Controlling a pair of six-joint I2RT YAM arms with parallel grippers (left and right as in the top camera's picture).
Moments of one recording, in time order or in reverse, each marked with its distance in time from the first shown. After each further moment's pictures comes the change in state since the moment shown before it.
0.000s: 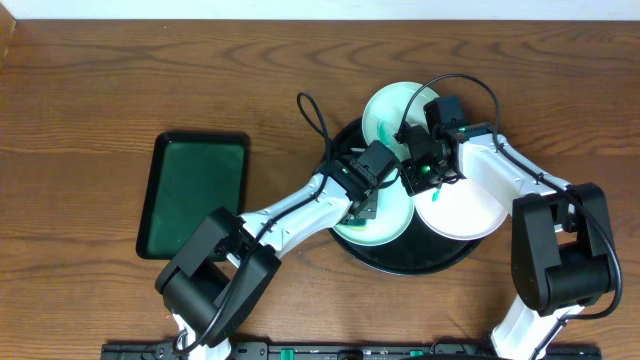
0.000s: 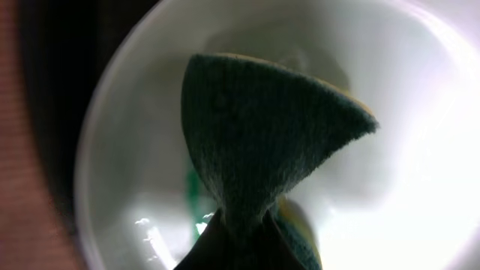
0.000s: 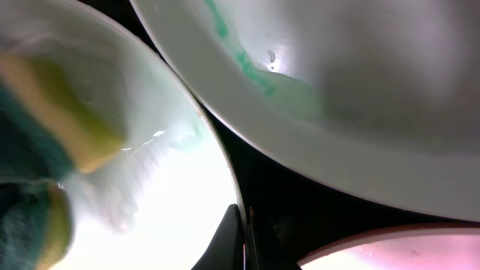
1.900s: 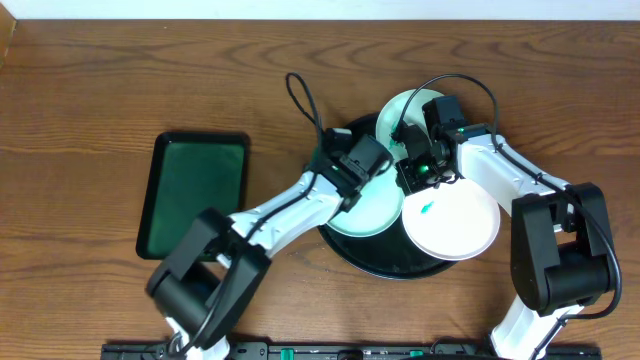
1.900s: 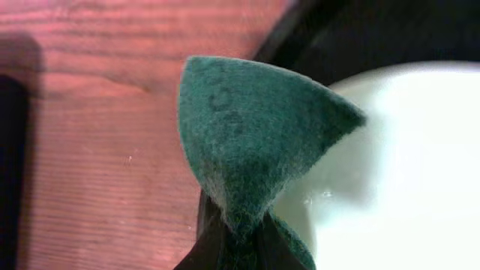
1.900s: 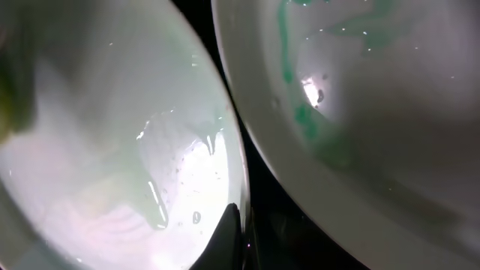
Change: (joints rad) left arm 0.045 -0.047 -0.025 0.098 -0.322 0.061; right arm 0.002 0.001 -0.003 0.014 -0.046 0.002
